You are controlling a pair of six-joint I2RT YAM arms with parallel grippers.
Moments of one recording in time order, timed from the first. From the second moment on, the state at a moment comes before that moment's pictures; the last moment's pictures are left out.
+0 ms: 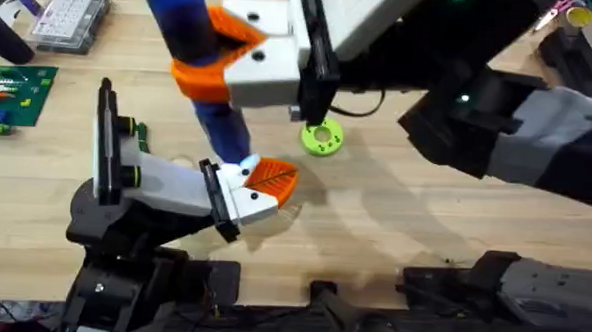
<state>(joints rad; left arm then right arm) -0.13 0.00 0.01 -0.10 1.02 -0.14 0.76 1.39 0.91 0.72 -0.90 0.17</state>
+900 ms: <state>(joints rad) -0.14 0.00 0.01 -0.10 1.03 -0.14 0.65 1.38 1.45 -0.19 -0.73 -0.41</state>
